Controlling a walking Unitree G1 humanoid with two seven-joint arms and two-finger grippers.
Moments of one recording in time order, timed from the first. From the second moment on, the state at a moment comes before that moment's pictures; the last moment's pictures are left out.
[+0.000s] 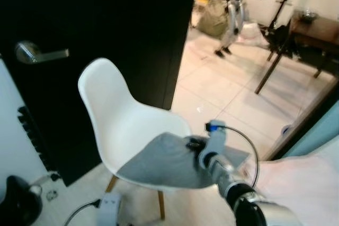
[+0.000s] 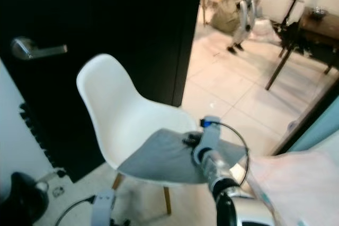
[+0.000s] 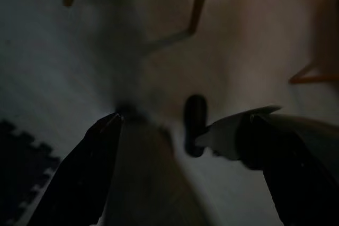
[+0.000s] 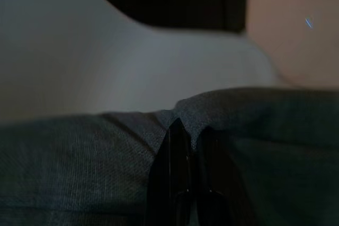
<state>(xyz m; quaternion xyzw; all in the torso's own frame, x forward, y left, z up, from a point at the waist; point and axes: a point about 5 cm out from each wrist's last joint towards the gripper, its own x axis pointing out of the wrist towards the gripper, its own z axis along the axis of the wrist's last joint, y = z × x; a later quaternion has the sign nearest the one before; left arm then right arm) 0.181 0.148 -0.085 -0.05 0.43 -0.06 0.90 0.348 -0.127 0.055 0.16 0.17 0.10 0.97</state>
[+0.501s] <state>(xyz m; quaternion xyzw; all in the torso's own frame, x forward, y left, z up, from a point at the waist) 0.193 0.150 -0.079 -0.04 0.41 -0.04 0.91 0.355 -0.081 0.080 0.15 0.11 0.21 0.96</state>
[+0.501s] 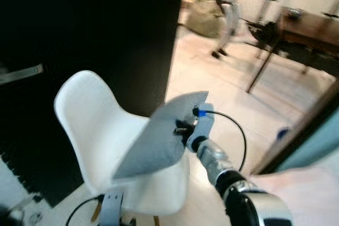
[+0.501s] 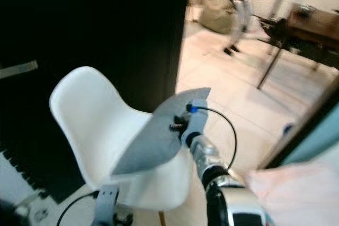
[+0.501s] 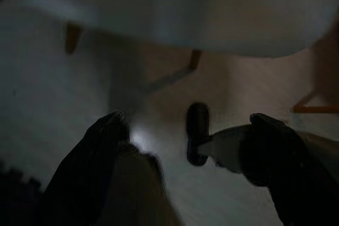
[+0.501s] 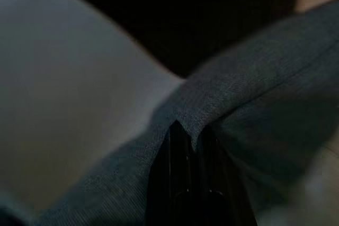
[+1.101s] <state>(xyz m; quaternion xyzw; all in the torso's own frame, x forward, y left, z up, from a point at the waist) 0.190 0.152 -0.081 -0.04 0.41 -0.04 0.91 0.339 -0.075 0.057 0.11 0.16 0.25 0.95</state>
